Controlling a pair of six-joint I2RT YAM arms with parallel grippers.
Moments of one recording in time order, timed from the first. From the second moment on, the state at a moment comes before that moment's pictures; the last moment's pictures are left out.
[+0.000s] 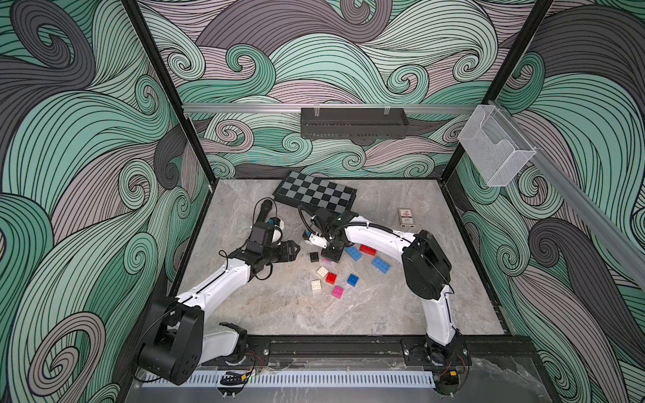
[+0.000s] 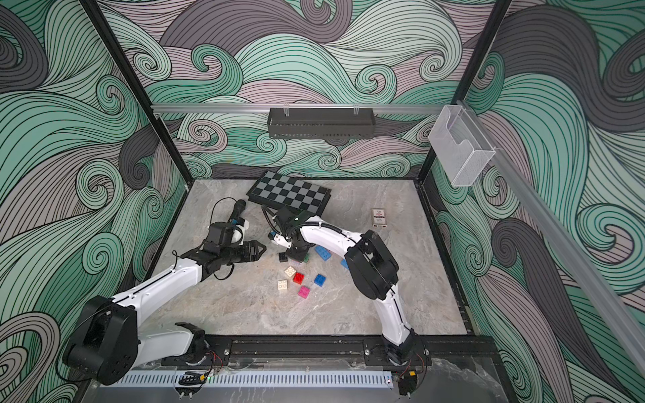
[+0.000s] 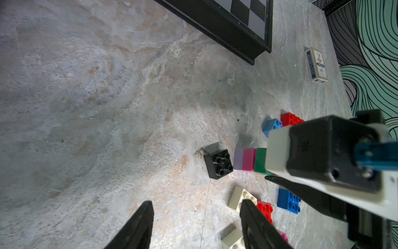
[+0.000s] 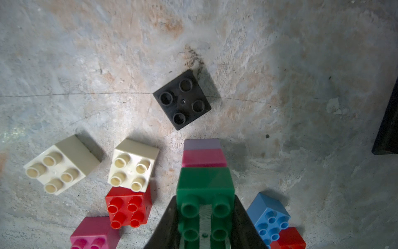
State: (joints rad) left arm -0.32 1.25 0.66 -0.22 0.26 -0.39; right arm 0.80 2.07 1.66 -0.99 0.04 -0.38
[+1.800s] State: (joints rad) left arm -0.32 1.25 0.66 -0.21 0.29 -0.39; right arm 0.77 2.13 1.74 -1.07 -0.02 -0.37
